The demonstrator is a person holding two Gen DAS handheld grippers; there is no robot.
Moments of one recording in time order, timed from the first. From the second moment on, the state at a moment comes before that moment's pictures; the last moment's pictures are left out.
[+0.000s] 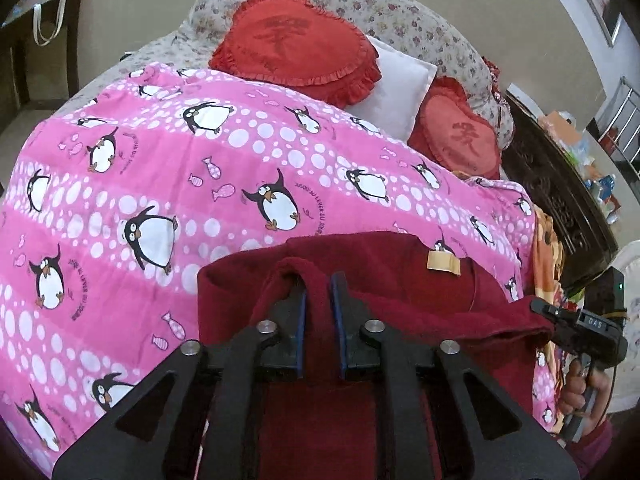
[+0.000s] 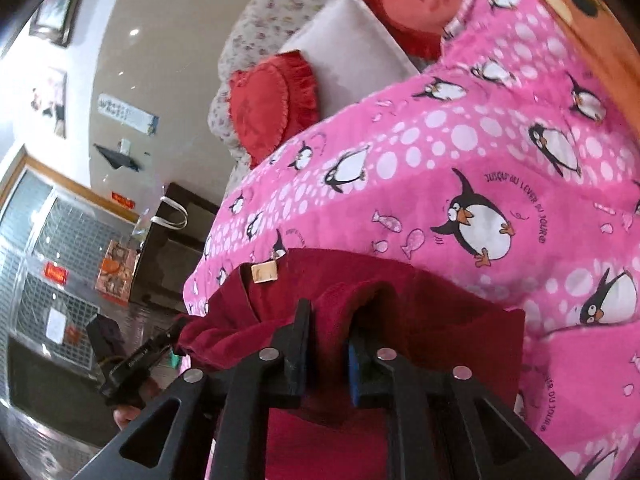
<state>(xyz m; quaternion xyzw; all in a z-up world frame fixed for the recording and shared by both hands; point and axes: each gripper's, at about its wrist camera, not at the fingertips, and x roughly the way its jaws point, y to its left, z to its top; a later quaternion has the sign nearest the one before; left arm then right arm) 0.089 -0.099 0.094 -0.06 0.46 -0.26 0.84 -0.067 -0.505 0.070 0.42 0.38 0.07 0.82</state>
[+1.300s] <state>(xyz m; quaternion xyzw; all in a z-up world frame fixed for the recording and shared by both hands) 0.030 -0.072 0.074 -0.03 0.47 -0.25 0.84 -0.184 -0.452 0.073 0.28 0.40 0.03 0.87</state>
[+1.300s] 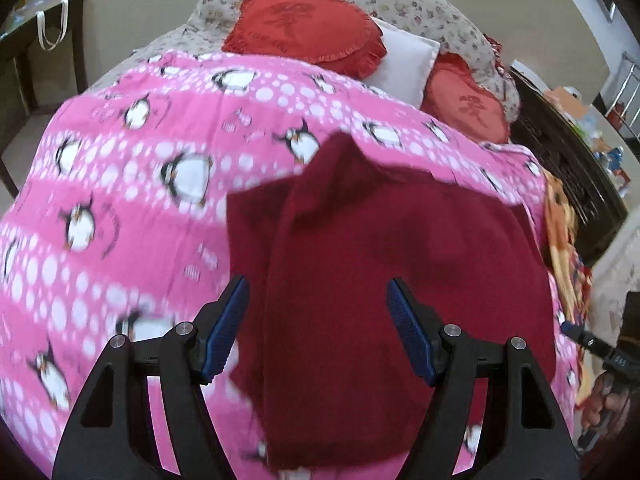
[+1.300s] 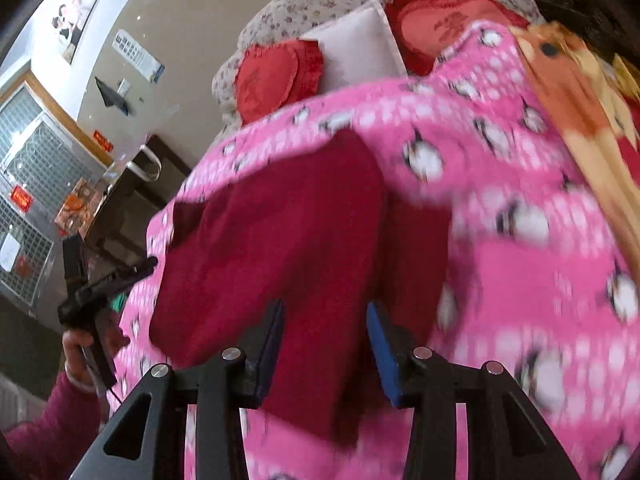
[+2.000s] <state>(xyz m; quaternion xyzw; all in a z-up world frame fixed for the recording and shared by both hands) -0.040 -0.044 0.040 0.01 0.50 -0.22 0.84 -0.226 -0.428 0.036 0.25 0.46 0.00 0.85</state>
